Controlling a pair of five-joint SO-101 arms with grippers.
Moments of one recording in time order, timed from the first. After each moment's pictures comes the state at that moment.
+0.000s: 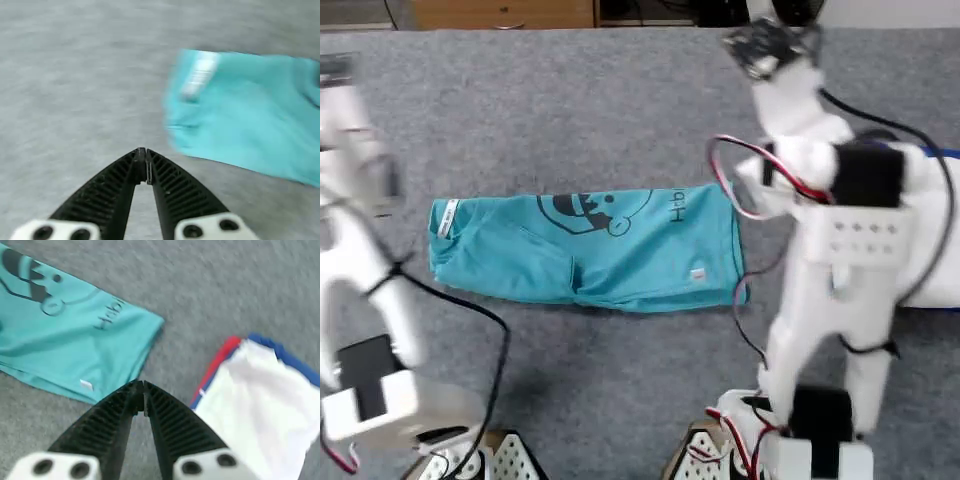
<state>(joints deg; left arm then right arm) -21.5 -2.2 -16.4 100.1 -20.6 1.8 -16.2 -17.2 101.3 22.1</state>
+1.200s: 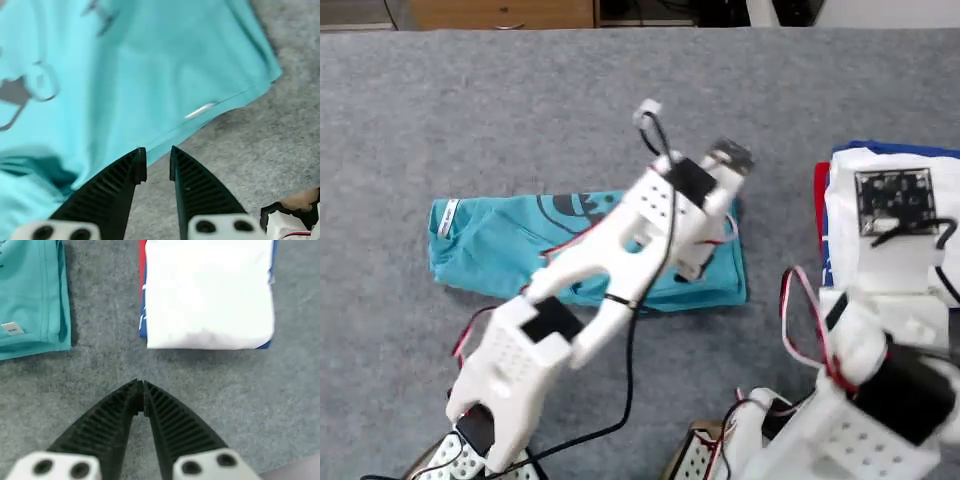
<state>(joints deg) 41.0 33.4 -35.3 96.0 -2.2 31.6 -58.9 18.2 101.3 24.3</state>
